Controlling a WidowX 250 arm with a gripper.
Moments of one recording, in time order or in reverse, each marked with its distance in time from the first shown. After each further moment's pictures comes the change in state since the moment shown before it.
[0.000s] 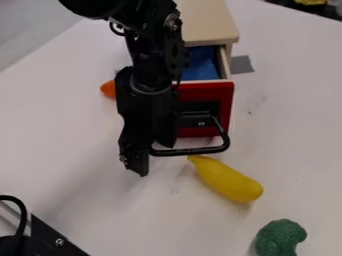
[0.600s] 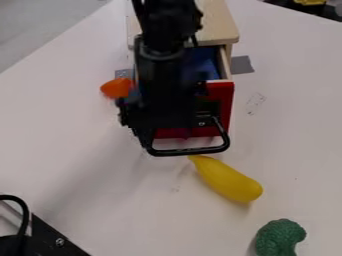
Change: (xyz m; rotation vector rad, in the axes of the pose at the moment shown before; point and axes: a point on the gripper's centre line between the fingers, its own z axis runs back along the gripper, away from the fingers) arm -0.015 -0.009 0.041 -0.056 0.062 -0.547
